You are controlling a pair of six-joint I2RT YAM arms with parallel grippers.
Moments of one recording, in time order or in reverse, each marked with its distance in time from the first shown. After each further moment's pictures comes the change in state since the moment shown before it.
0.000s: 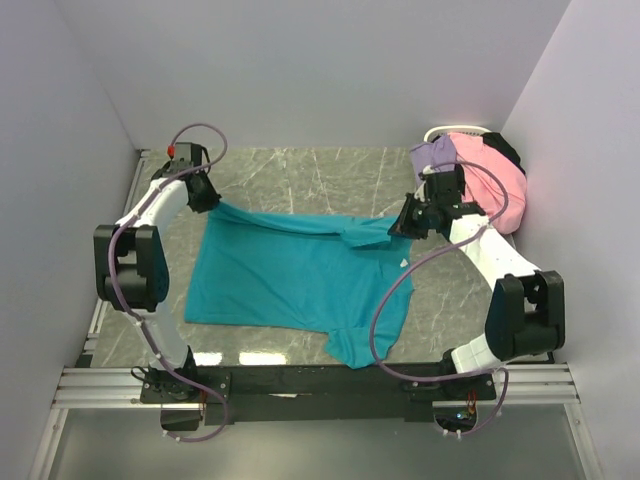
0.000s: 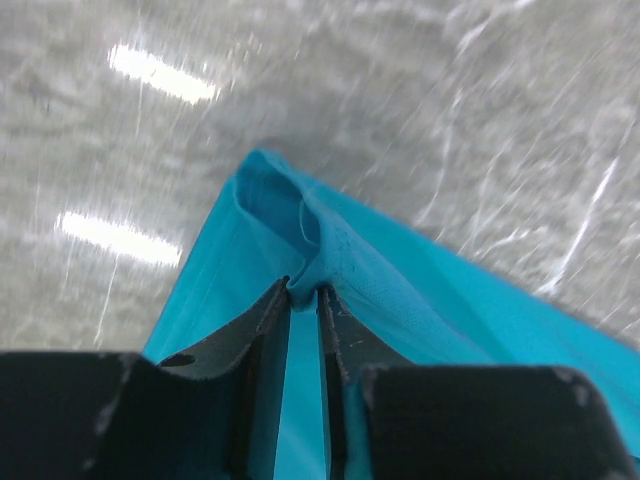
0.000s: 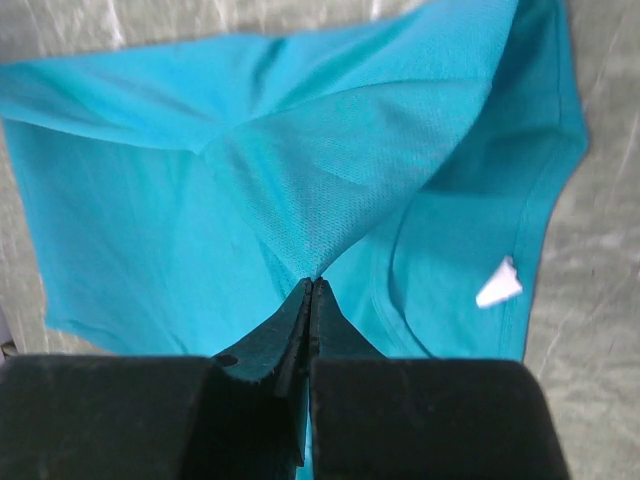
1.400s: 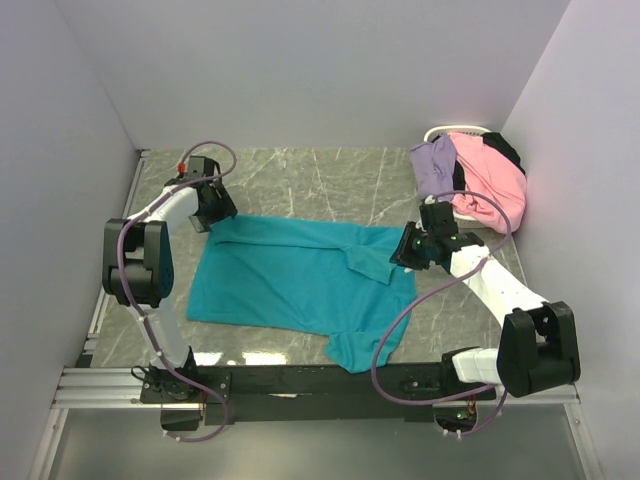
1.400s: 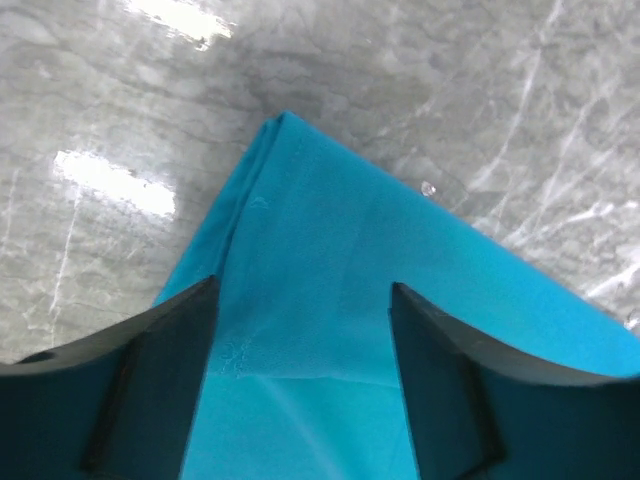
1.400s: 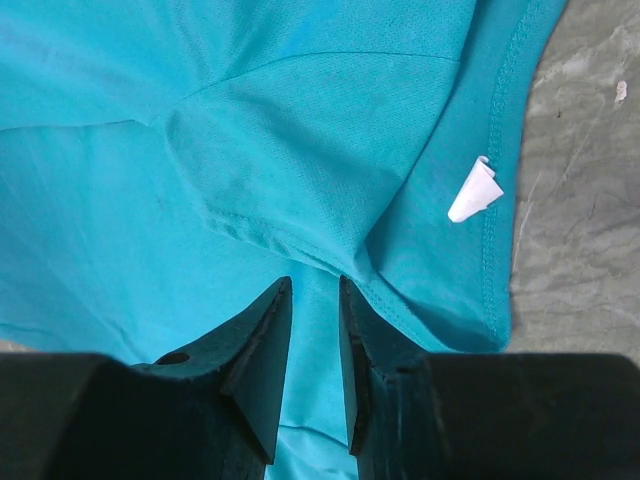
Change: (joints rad) left arm -0.043 0.030 -0.101 0.005 -0.035 -0.070; right arm 0.076 -0.206 -0.282 0.005 0.159 0.095
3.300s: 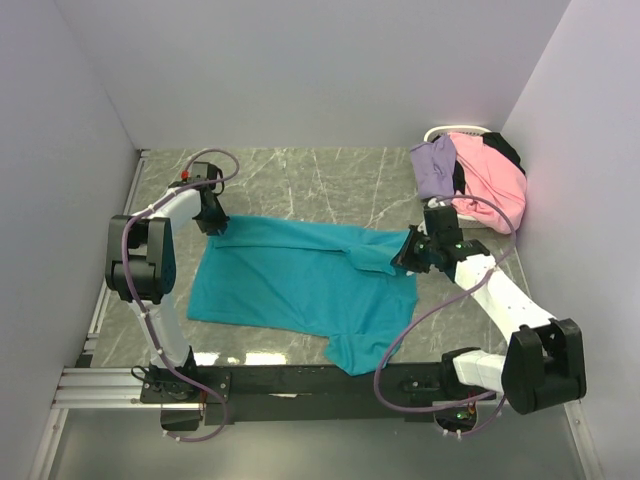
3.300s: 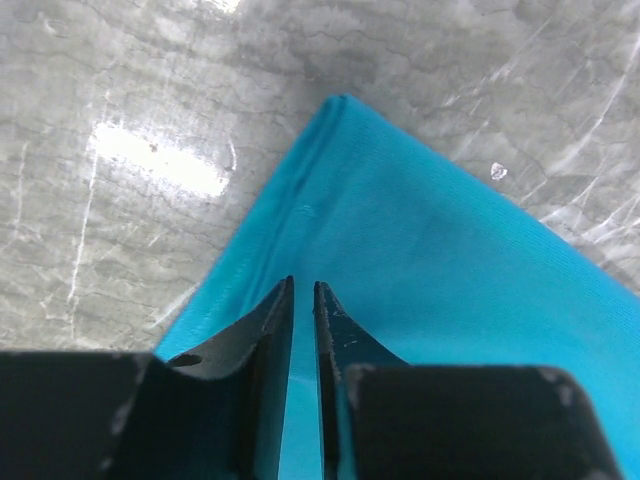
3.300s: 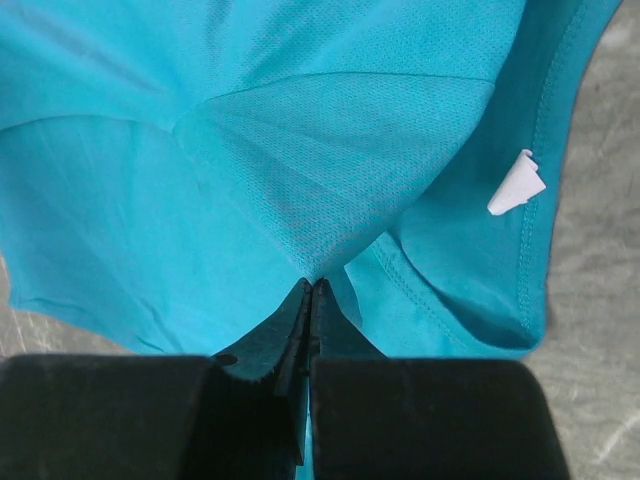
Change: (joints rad) left arm -0.003 0.037 -0.017 -0.037 -0.019 0.030; right arm 0.000 -0.080 -0.043 0.014 -0.051 0.029
